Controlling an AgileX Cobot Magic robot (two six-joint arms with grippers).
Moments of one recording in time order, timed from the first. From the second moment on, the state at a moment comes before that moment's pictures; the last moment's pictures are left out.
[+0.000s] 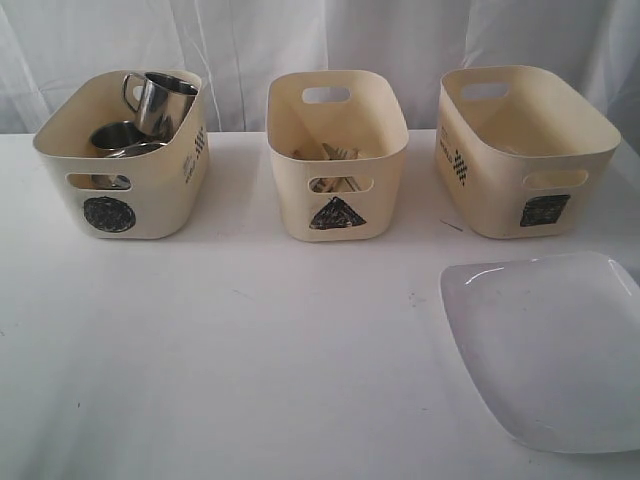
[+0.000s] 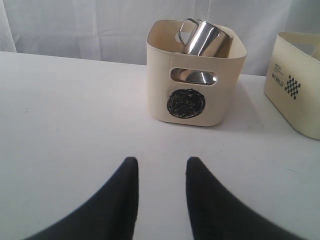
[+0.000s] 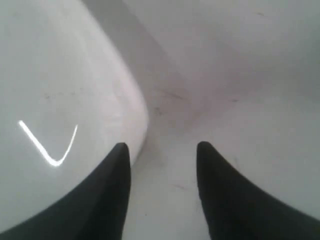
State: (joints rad) left arm 0.00 0.01 0.02 -0.29 0.19 0.16; right arm -0.63 1.35 -0.48 0.17 0.47 -0.04
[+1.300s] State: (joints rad) left arm 0.00 0.01 0.02 -0.29 0.19 0.16; right arm -0.65 1.43 -0.48 0.48 0.45 -0.31
